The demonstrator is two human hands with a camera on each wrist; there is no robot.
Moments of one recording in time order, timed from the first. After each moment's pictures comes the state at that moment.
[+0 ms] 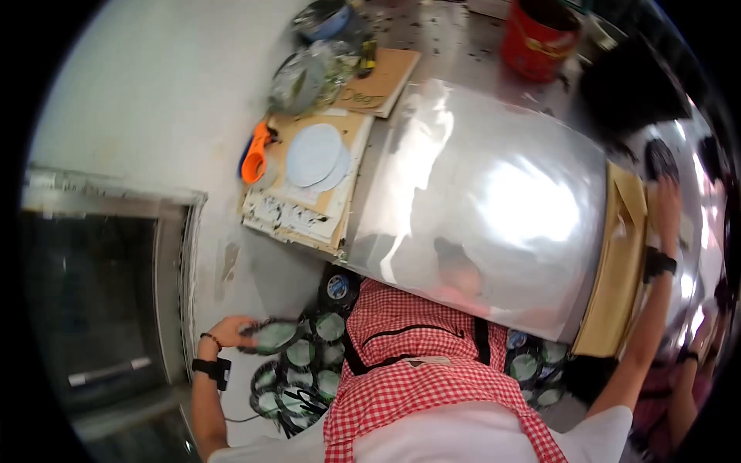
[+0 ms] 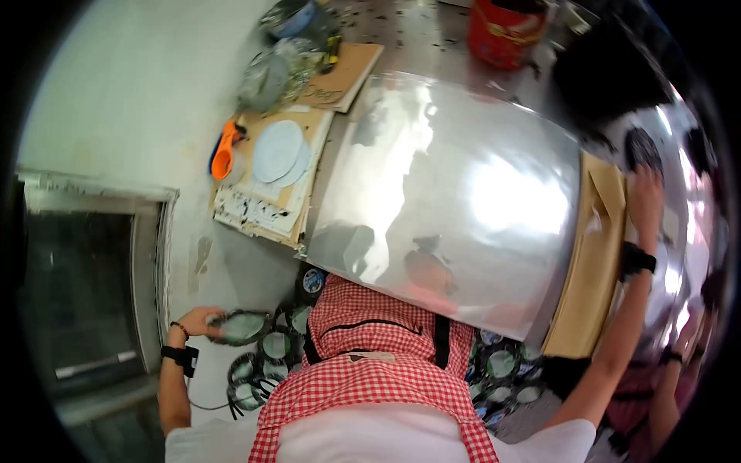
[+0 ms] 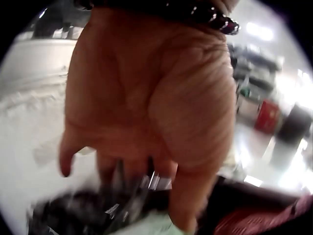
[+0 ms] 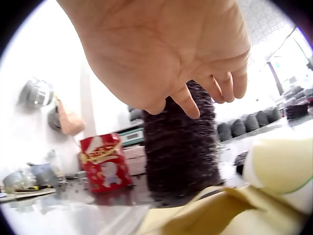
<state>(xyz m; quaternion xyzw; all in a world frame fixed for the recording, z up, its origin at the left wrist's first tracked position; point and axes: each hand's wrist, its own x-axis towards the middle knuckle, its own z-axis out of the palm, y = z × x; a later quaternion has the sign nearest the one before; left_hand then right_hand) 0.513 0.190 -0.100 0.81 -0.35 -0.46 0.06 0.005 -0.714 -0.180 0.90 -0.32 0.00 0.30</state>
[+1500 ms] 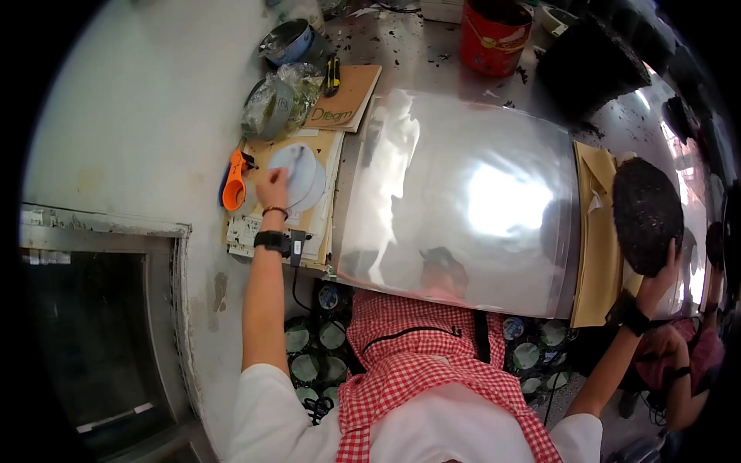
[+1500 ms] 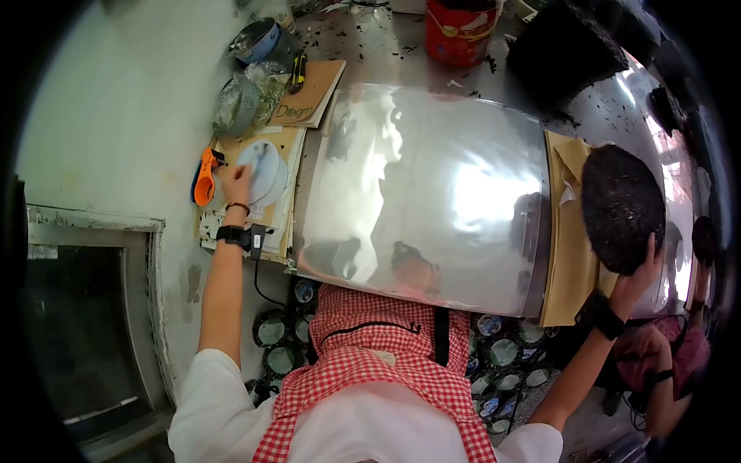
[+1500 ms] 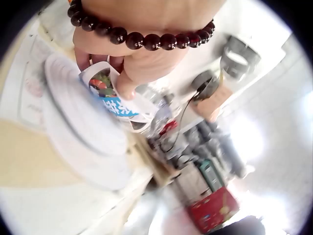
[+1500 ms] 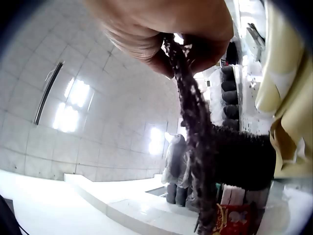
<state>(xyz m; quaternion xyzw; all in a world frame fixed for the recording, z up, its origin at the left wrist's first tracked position) 0.654 -0.121 -0.243 0.88 -0.25 0.09 0.39 -0.080 -0.491 -0.116 0.80 -0.47 0.36 0.09</state>
